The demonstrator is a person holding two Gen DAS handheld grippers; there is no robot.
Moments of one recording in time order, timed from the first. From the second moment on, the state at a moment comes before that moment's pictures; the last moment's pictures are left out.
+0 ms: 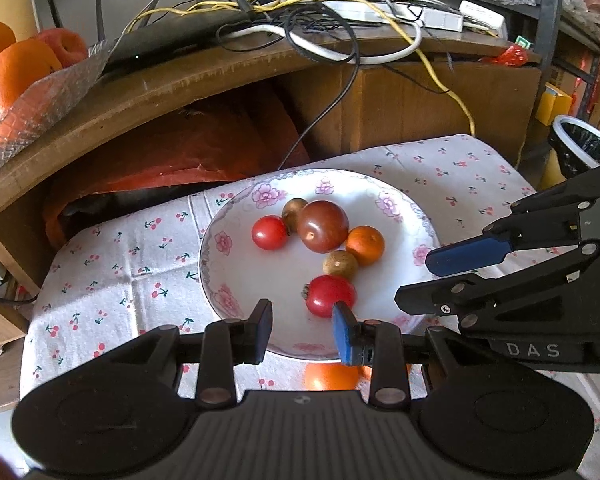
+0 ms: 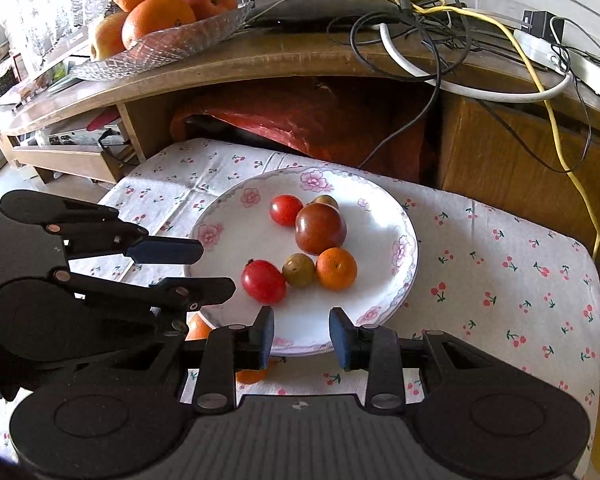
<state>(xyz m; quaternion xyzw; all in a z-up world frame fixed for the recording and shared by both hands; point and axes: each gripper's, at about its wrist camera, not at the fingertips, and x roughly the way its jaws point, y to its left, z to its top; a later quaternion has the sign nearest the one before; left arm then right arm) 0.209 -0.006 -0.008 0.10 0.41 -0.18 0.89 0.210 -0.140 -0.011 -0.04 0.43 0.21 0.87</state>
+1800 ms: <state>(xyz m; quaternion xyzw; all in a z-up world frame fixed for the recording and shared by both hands) 0.191 -0.003 -0.039 0.10 0.44 -0.22 0.86 0.180 -0.139 -0.040 -0.04 0.49 0.25 0.84</state>
